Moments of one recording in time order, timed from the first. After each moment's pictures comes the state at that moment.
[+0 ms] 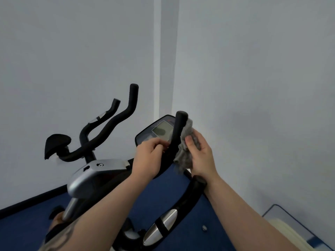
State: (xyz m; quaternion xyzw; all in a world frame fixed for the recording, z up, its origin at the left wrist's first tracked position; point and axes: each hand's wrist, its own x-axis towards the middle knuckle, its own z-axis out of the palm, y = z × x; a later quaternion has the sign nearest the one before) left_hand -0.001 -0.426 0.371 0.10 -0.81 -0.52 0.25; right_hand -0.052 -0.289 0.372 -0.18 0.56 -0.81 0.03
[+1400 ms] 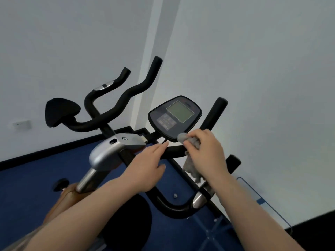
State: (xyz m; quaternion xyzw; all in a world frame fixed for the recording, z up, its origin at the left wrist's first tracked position) left_hand 0.094 -0.520 0.332 -0.08 -0.93 -0.34 0.06; right_hand 0.046 -0.353 0.388 -0.16 0.94 -0.24 -0.18
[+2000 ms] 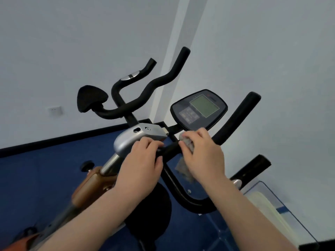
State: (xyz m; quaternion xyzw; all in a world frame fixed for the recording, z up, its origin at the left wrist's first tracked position) left_hand 0.153 -0.543 0.330 0.08 -0.91 -0.36 0.20; right_hand 0.069 -0.398 0.363 -0.25 0.93 -0.18 -0.19
